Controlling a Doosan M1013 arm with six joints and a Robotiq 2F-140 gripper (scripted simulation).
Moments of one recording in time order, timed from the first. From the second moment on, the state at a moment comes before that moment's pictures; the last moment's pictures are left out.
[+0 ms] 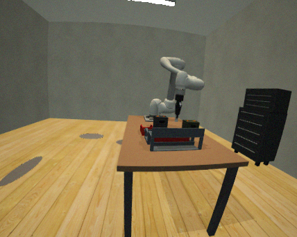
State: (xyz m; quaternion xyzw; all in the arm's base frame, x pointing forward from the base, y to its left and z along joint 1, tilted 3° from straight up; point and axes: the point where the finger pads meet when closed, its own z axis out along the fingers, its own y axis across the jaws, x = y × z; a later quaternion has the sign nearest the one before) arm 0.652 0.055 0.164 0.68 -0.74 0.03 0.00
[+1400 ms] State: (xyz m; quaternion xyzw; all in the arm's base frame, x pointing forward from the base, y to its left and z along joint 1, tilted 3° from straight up) arm 0.651 0.057 0.163 0.71 -0.71 0.02 -0.01
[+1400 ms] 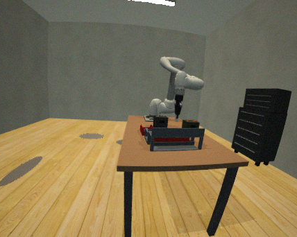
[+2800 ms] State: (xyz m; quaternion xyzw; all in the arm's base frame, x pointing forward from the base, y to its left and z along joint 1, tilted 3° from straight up) arm 0.655 0.056 0.068 0.71 -0.71 0.02 -0.01
